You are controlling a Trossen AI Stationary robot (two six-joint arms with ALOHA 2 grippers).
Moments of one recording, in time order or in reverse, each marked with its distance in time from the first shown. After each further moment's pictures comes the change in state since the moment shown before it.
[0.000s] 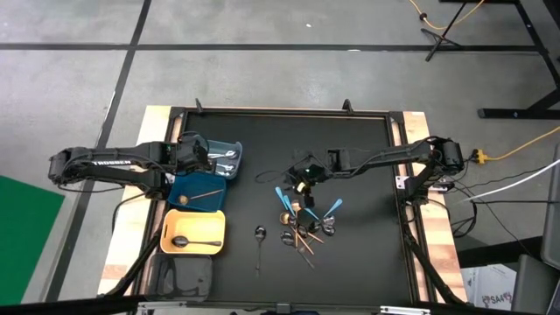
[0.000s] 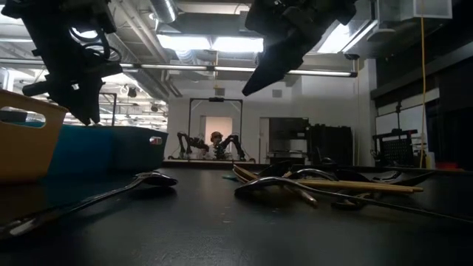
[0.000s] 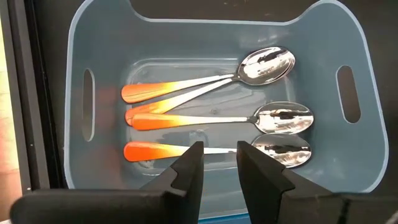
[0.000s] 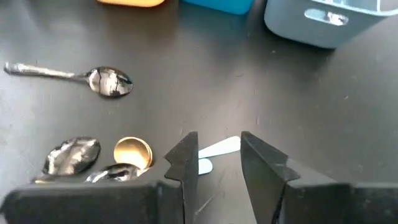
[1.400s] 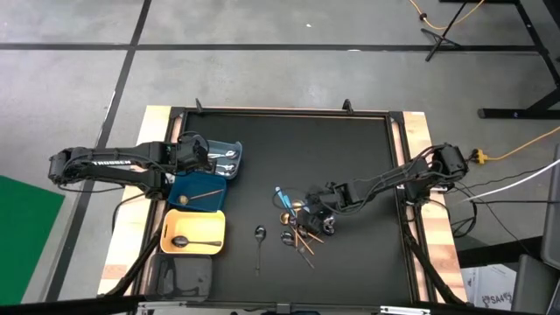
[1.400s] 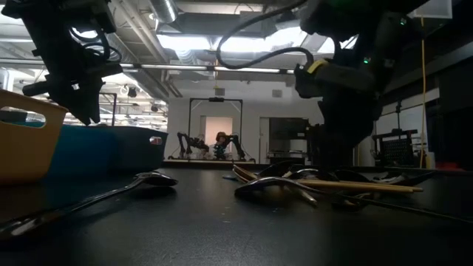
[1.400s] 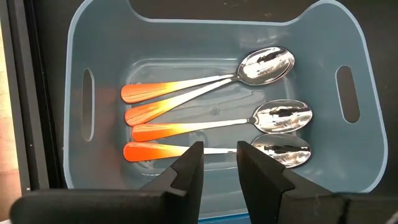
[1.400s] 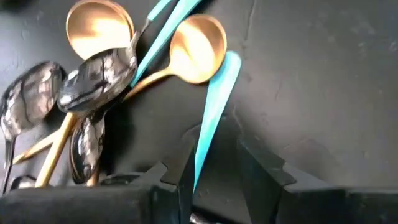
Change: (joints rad) left arm -0.001 0.000 0.000 0.001 0.000 0.000; right arm 0.236 0.000 -0.310 -0.004 0.224 0.838
